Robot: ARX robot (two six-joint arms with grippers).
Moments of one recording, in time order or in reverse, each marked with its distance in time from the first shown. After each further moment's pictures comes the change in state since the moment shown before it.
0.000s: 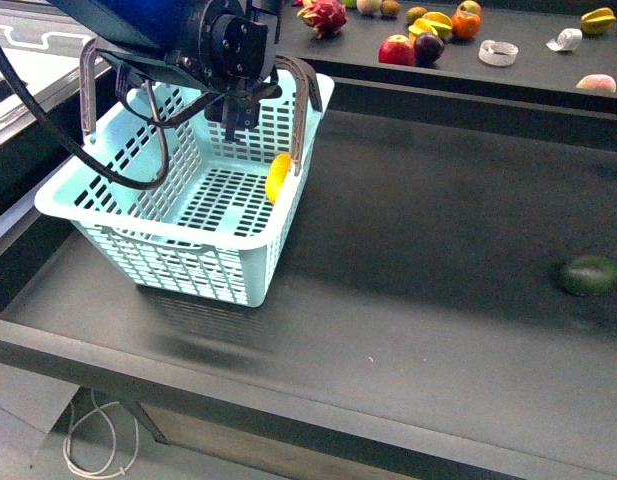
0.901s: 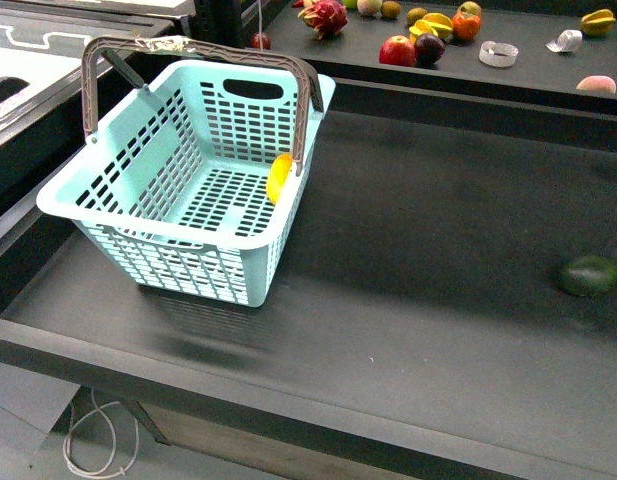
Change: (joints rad) left arm 0.091 -0.931 -1.304 0.406 -0.188 0.283; right arm 0.000 0.000 0.000 0.000 0.000 0.000
